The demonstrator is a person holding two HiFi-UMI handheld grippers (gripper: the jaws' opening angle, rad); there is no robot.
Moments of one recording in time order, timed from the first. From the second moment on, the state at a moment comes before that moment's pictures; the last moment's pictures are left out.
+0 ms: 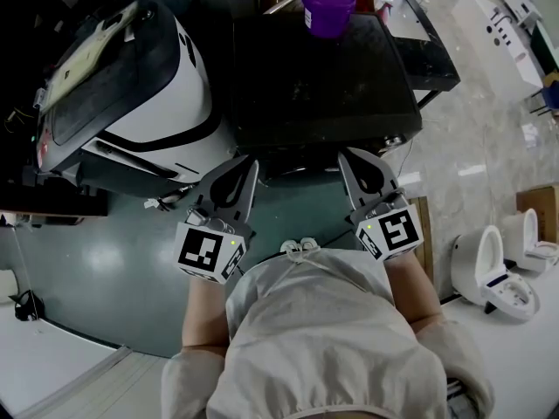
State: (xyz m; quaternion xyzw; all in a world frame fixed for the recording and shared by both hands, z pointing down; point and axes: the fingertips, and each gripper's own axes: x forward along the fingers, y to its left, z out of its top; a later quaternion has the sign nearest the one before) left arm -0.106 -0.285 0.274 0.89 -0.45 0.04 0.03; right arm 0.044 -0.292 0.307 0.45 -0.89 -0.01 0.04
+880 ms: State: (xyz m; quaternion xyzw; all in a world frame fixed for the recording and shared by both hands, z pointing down) left arm -0.123 -0.300 0.275 0.88 -0.47 0.04 0.03; right arm 0.046 -0.306 0.317 0.47 -0.88 0.00 0.05
